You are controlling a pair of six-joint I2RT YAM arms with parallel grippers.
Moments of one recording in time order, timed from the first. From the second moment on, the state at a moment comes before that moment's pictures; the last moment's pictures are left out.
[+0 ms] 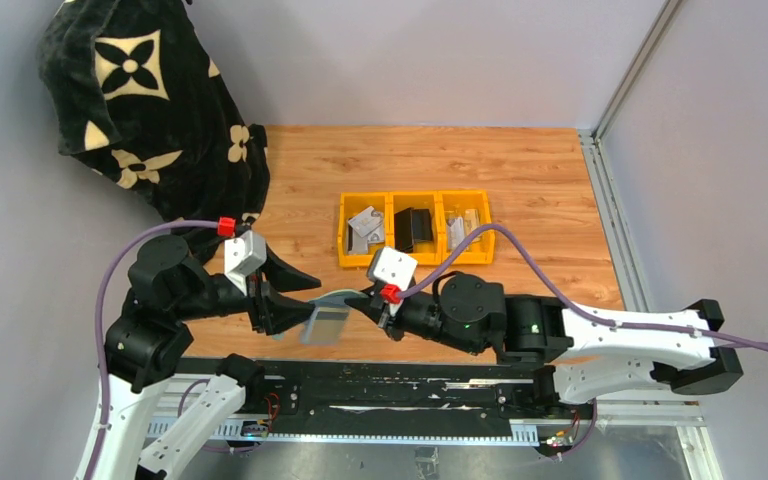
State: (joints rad) left arm -0.37 0.57 1.10 -0.74 0.96 0.00; right arm 1.54 1.13 1.21 -0.18 0.38 -0.08
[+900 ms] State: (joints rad) left arm -0.37 0.44 0.96 -0.61 1.10 0.00; right arm 1.51 1.20 1.53 -0.57 0.33 0.00
